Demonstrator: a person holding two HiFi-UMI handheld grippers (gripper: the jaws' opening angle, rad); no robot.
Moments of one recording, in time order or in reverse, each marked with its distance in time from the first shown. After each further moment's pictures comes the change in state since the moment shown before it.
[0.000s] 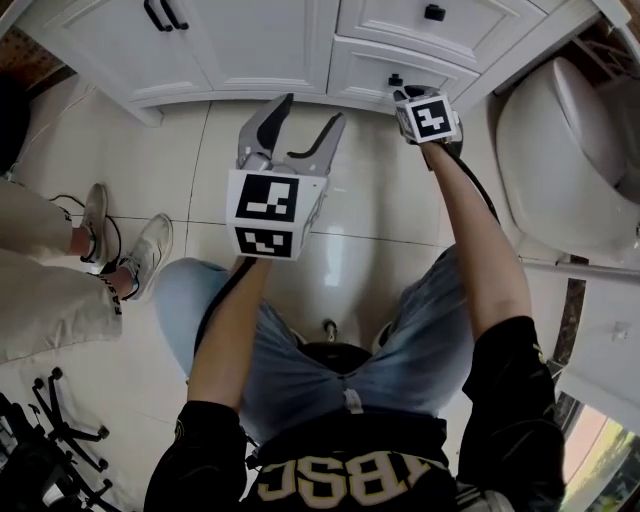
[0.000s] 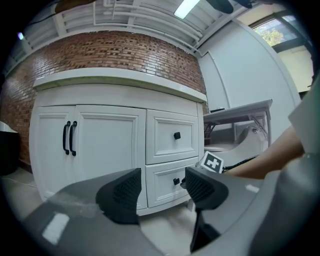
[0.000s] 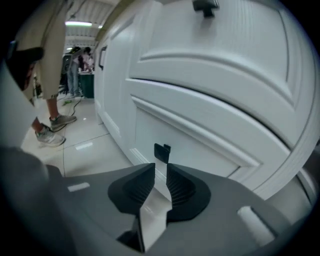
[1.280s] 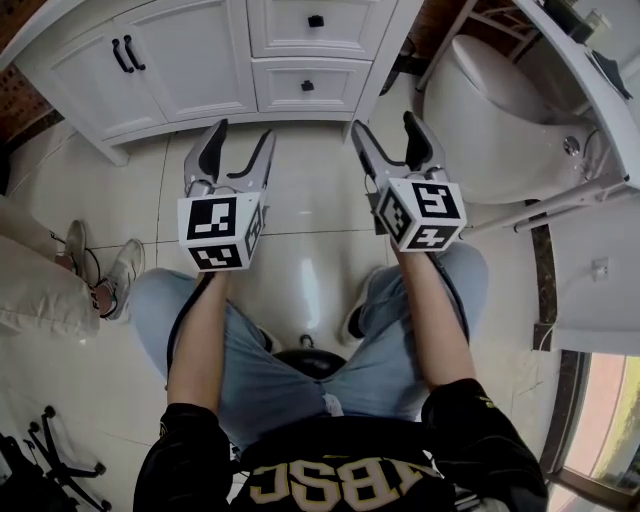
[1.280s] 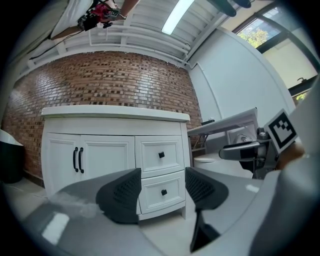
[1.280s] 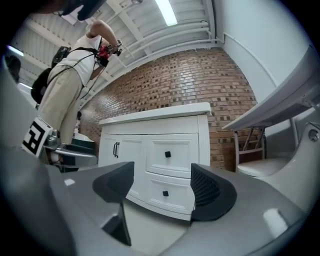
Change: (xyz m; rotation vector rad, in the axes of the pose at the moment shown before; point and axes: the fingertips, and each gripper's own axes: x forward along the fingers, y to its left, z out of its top) left arm -0.091 -0.081 0.048 0.060 -0.133 0.034; right arm -0.361 0.048 0.002 0.272 -0.751 -0.180
